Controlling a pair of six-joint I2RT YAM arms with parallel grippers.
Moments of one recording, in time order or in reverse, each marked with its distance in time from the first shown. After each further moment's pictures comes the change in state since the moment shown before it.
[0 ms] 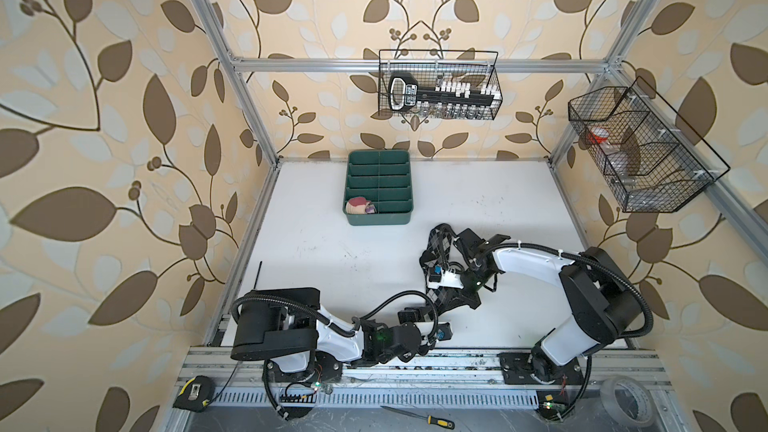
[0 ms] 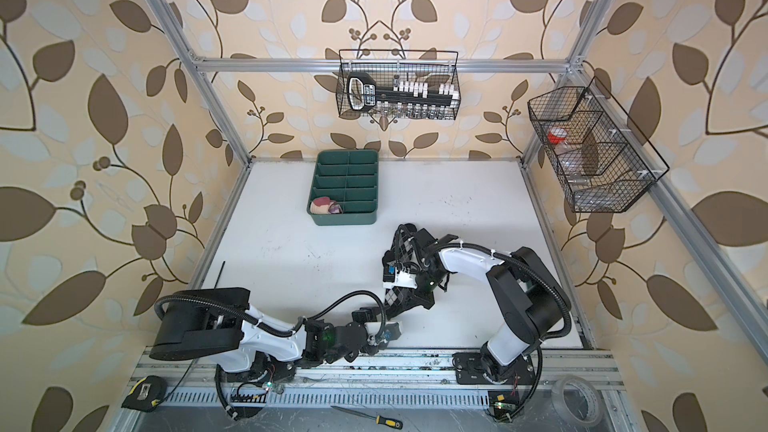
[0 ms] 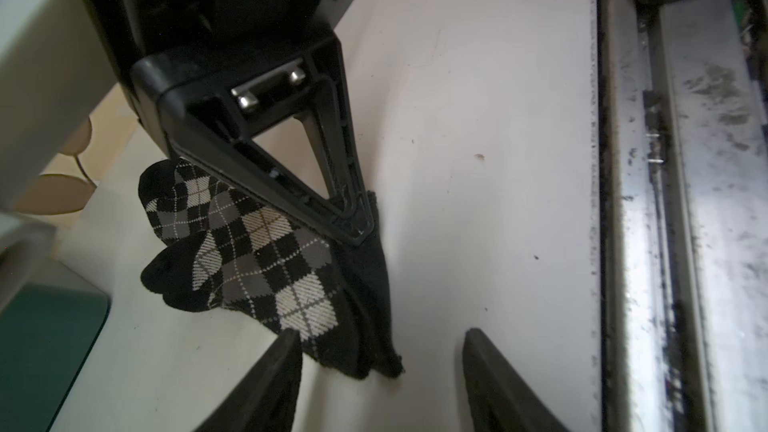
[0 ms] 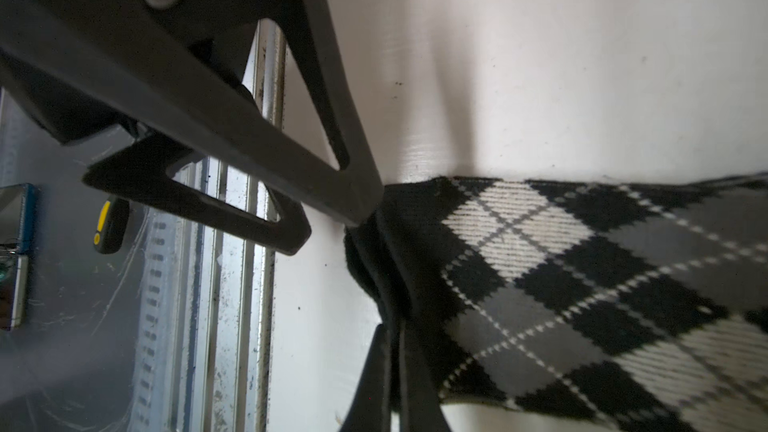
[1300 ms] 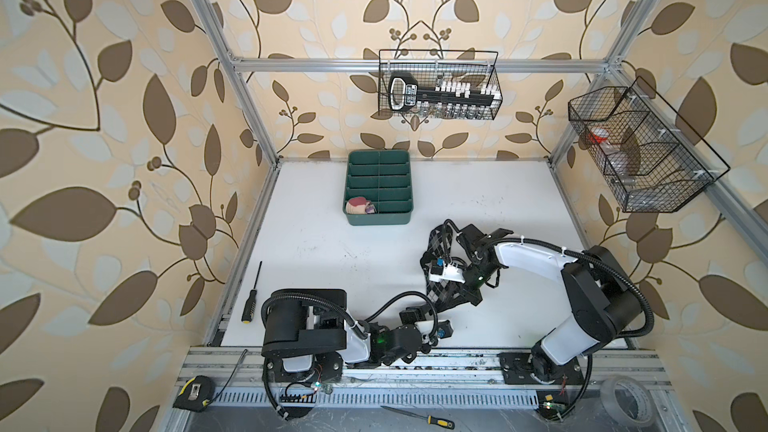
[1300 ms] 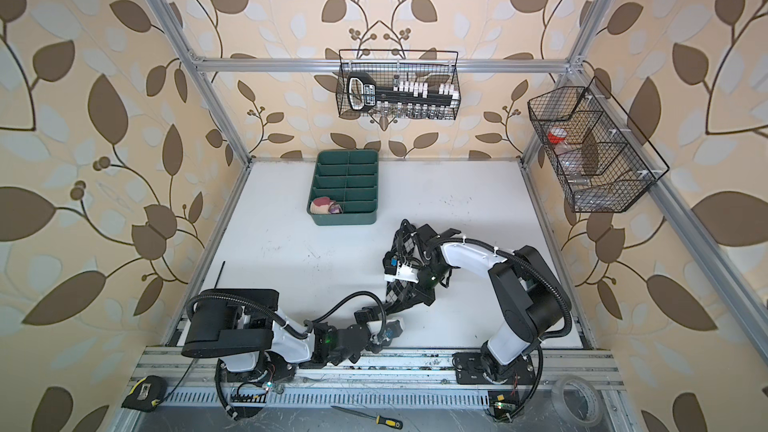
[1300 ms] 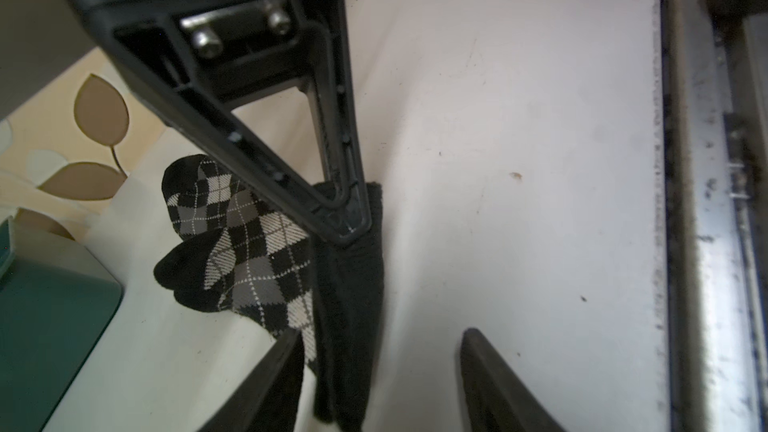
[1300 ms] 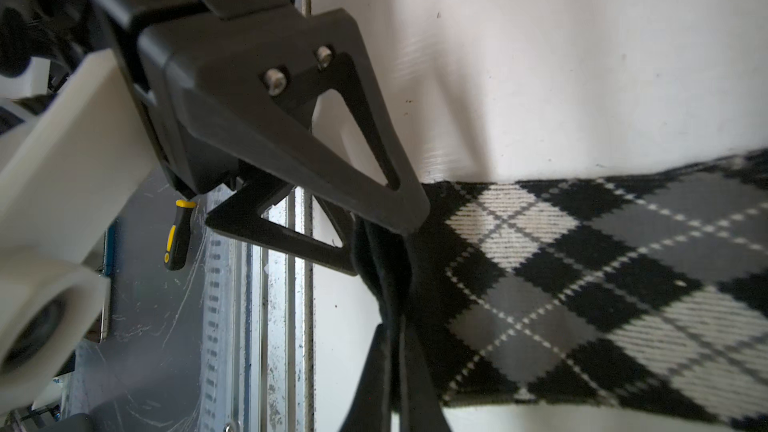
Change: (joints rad) left arm -0.007 0.156 -0.013 0.244 -0.078 -0.006; right arm -0.037 -0.010 0.041 -0.088 -0.067 0.037
